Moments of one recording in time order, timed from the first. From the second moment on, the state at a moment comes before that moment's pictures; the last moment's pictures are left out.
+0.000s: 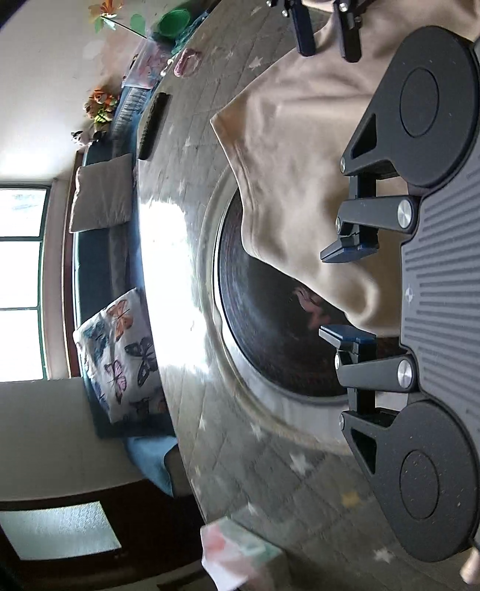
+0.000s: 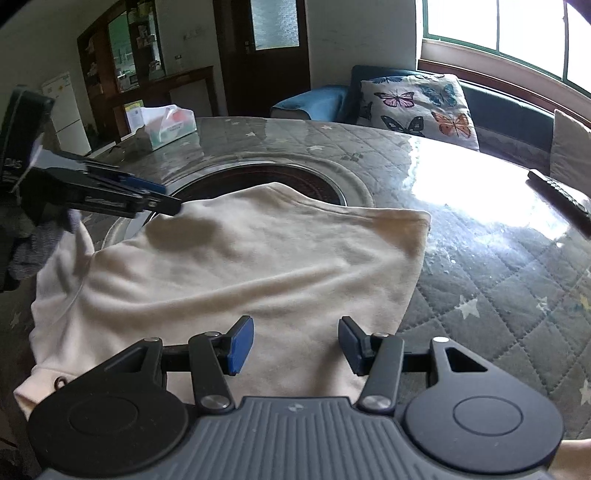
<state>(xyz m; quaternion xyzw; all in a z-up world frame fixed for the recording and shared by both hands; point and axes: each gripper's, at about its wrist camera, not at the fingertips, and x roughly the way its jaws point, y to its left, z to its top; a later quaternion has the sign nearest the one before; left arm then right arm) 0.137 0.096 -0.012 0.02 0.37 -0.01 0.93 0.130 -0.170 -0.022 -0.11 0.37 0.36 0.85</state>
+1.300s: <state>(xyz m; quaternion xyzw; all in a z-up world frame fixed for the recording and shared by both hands) 0.109 0.051 0.005 -0.02 0.35 -0.12 0.93 0.148 -0.178 -0.008 -0.05 0.34 0.34 0.87</state>
